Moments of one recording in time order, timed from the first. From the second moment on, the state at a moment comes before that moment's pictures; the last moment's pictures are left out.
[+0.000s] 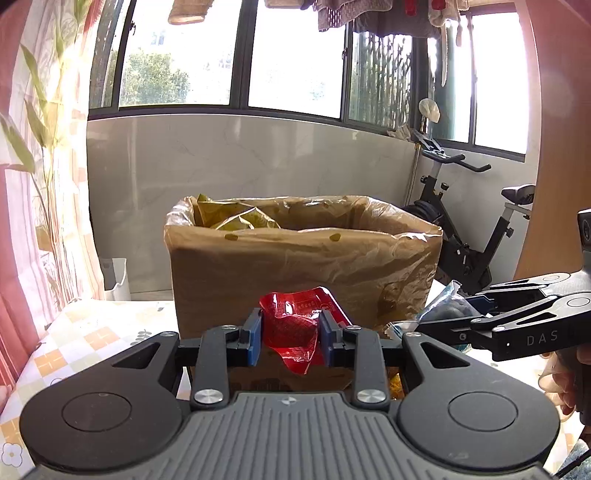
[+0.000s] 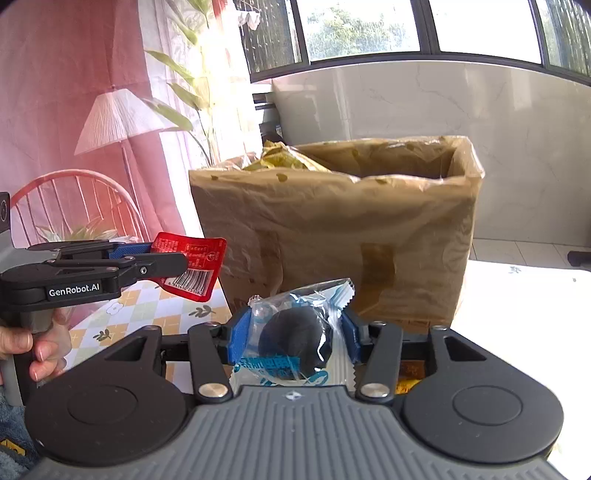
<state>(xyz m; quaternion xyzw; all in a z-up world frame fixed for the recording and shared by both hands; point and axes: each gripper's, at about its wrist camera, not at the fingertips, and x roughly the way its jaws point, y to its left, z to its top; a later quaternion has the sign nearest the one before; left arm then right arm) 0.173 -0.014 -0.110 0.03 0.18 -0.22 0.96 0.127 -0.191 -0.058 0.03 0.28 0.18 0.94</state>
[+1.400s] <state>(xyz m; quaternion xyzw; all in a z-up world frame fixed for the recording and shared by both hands) 0.259 -0.036 -0.038 0.01 0.20 -0.19 0.96 0.217 -0.206 0.020 0.00 0.22 0.13 0.97</state>
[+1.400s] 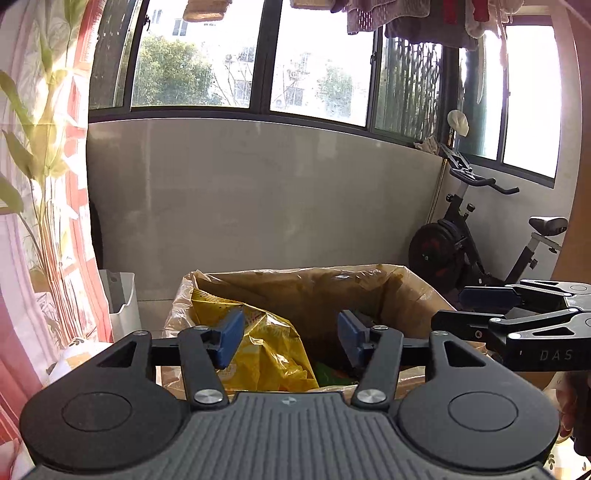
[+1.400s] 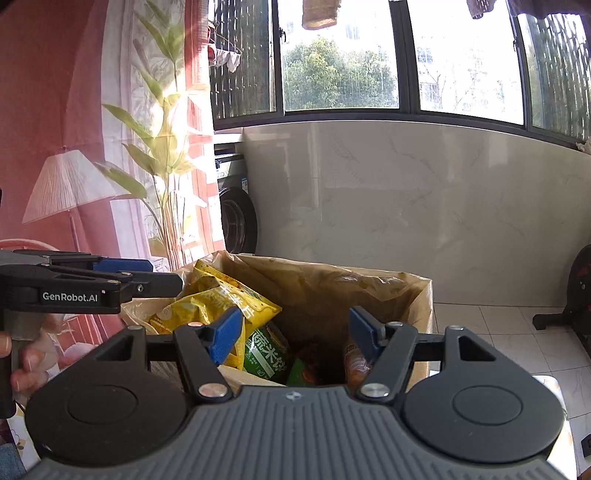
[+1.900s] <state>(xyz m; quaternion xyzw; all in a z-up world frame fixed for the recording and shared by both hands) 0.189 0.017 -0.097 -0.01 0.25 -0.14 0.96 0.137 -0.196 -0.027 0.04 0.23 0.14 0.96</state>
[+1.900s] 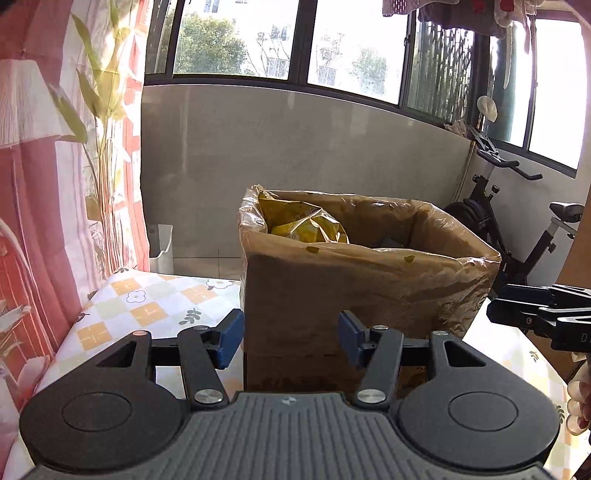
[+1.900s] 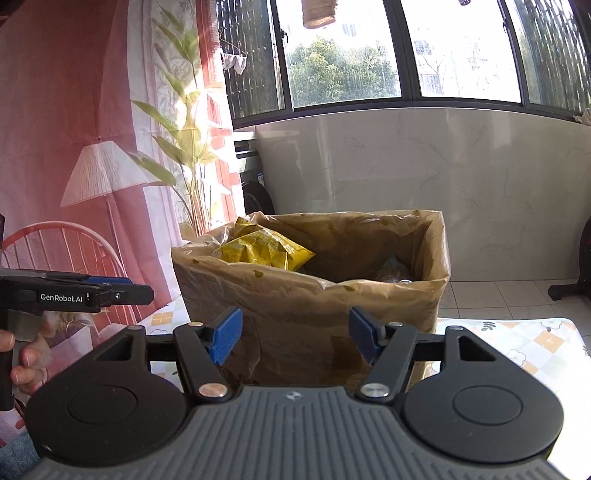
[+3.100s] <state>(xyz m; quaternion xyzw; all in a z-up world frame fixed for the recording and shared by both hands) 0.160 0.029 -0.187 -0.05 0.37 -0.09 0.92 0.068 -0.166 -0.176 -0.05 0.47 0.09 0.88</state>
